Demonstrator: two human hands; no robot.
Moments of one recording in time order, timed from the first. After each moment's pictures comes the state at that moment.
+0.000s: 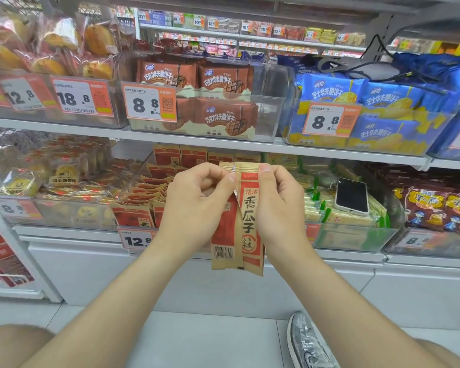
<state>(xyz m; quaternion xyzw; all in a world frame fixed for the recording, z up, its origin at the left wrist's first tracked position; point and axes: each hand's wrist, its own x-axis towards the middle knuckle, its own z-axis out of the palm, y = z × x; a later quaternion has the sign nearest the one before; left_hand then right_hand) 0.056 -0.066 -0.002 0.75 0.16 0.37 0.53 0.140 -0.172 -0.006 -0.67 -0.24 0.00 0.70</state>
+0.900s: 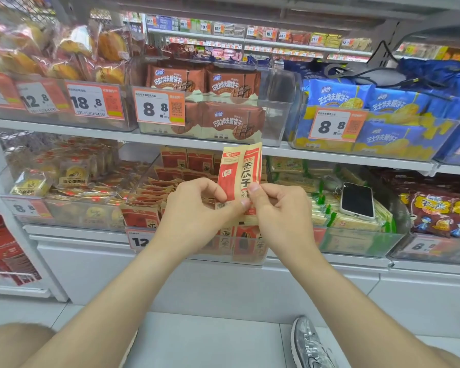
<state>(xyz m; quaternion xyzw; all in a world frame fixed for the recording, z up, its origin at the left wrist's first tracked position) 0.043 -0.054 -0.006 0.80 0.25 0.28 0.47 0.150 -0.180 -0.014 -0.77 -0.32 -0.05 0.55</state>
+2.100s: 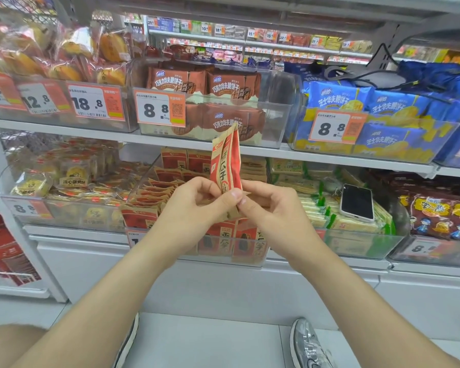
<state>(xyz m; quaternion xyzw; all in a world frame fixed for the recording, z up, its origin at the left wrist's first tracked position) 0.039 -0.045 -0.007 0.76 0.17 0.24 0.58 0.148 -0.190 -0.004 -0.67 -0.40 0.15 0.60</state>
